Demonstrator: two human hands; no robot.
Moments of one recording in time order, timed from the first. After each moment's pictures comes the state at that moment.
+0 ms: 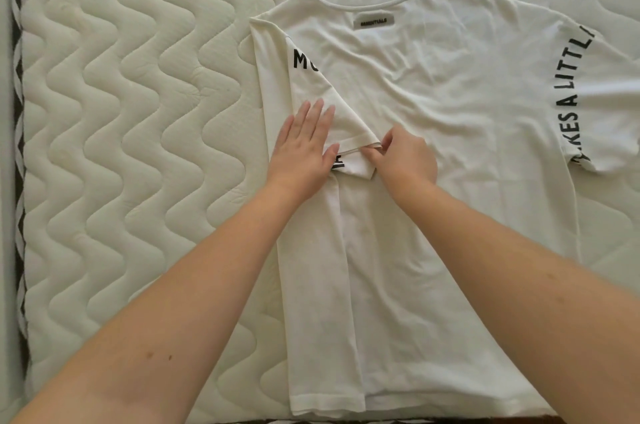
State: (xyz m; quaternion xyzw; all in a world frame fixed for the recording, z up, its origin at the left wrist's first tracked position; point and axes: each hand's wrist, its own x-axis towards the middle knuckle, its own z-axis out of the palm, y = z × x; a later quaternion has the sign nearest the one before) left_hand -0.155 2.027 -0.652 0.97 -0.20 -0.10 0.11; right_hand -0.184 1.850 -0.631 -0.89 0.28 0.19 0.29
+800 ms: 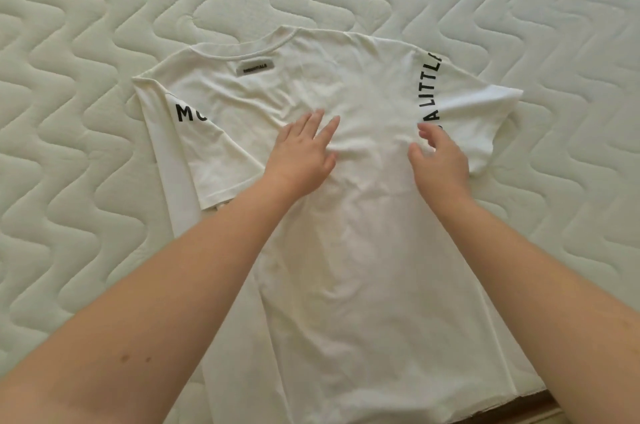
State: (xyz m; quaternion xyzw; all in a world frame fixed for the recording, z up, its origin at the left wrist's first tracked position) left_hand -0.129 1.862 -0.629 0.93 -0.31 -0.19 0.08; right_hand -0.237 1.664 -0.604 -0.83 0.37 -0.01 0.41
